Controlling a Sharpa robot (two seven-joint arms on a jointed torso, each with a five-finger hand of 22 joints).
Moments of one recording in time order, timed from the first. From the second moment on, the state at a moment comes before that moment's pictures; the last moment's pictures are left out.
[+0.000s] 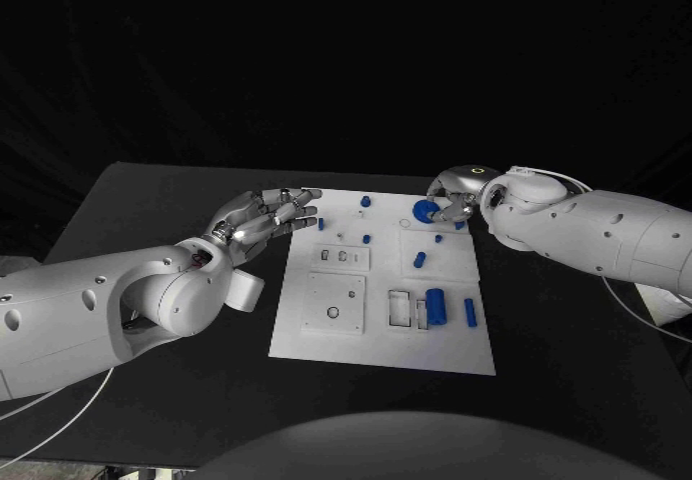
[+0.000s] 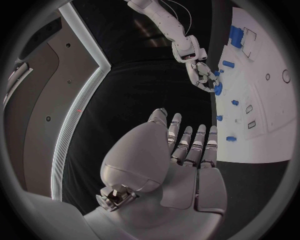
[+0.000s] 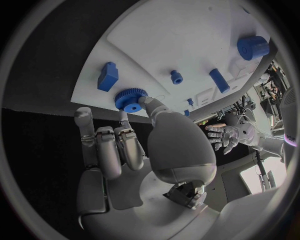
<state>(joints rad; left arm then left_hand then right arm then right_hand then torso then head) 1.23 -0.92 -0.23 1.70 -0.02 -0.25 0.44 1.50 0.20 -0.15 0.29 0.49 0.68 0.18 0.21 0.07 0.26 0.16 0.32 0.05 0.29 0.24 0.34 0.06 0.12 0.27 0.29 0.20 0.10 1.23 -0.66 -0.18 1.04 -1.54 -0.22 -0.03 1.22 -0.07 0.22 0.03 0.51 0.83 0.15 0.12 0.57 1.47 0.14 1.55 1.31 1.47 0.11 1.57 1.31 0.14 0.89 0.26 1.11 1.31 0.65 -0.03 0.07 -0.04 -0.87</state>
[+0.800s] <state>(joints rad) 1.23 -0.92 -0.23 1.70 -0.02 -0.25 0.43 1.50 0.20 -0.15 0.29 0.49 0.67 0.18 0.21 0.07 0.26 0.16 0.32 0.05 0.30 0.24 0.34 0.06 0.12 0.27 0.29 0.20 0.10 1.27 -0.72 -0.18 1.18 -1.54 -0.28 -0.02 1.21 -0.08 0.24 0.03 0.56 0.87 0.14 0.13 0.60 1.47 0.14 1.55 1.31 1.47 0.10 1.57 1.31 0.14 0.92 0.26 1.14 1.31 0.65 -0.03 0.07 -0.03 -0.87</state>
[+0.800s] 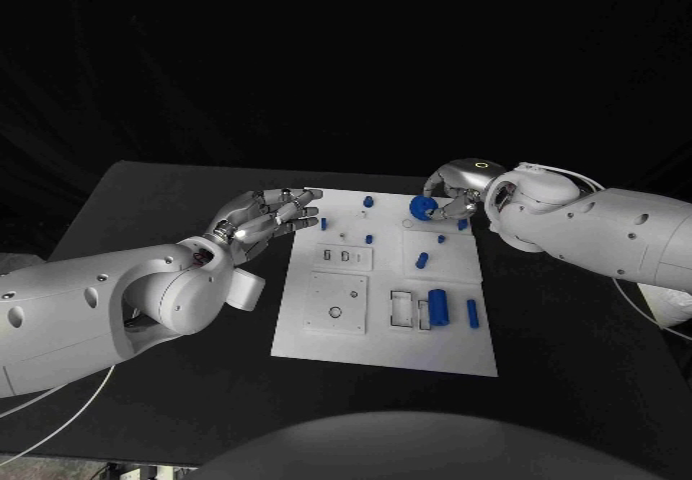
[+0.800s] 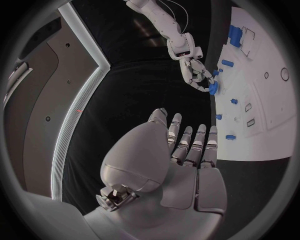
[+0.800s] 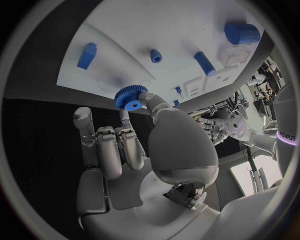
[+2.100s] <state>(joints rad) 1.23 -0.92 -0.23 1.70 -0.02 -0.25 0.42 1.50 0.20 -0.14 0.29 0.49 0.67 0.18 0.21 0.07 0.27 0.17 0.32 0.05 0.30 0.24 0.35 0.06 0.12 0.27 0.29 0.20 0.10 1.27 -0.42 -0.18 1.00 -1.51 -0.19 -0.02 1.21 -0.08 0.25 0.03 0.56 0.86 0.14 0.12 0.60 1.47 0.14 1.55 1.31 1.47 0.10 1.57 1.31 0.14 0.92 0.26 1.14 1.31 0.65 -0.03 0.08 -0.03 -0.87</state>
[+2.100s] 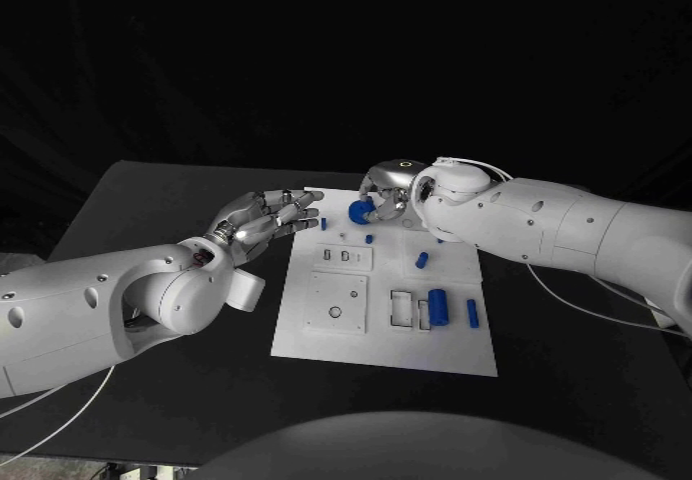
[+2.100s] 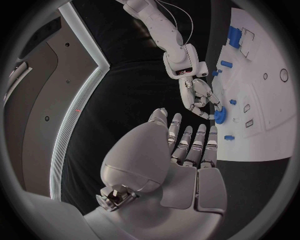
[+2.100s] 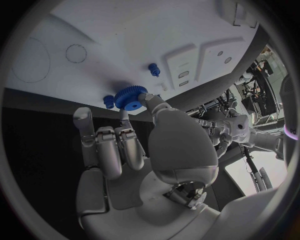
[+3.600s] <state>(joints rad) 1.23 -0.92 -0.23 1.70 -0.03 -0.25 0.42 1.50 0.20 -0.14 0.29 0.49 0.67 0.18 0.21 0.07 0.27 0.17 0.33 0.05 0.30 0.25 0.35 0.06 0.12 0.27 0.29 0.20 0.10 1.24 -0.46 -0.18 1.03 -1.51 -0.17 -0.02 1.20 -0.09 0.28 0.03 0.53 0.77 0.17 0.06 0.51 1.42 0.15 1.54 1.31 1.47 0.11 1.57 1.31 0.14 0.89 0.26 1.13 1.31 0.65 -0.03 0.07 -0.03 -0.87</state>
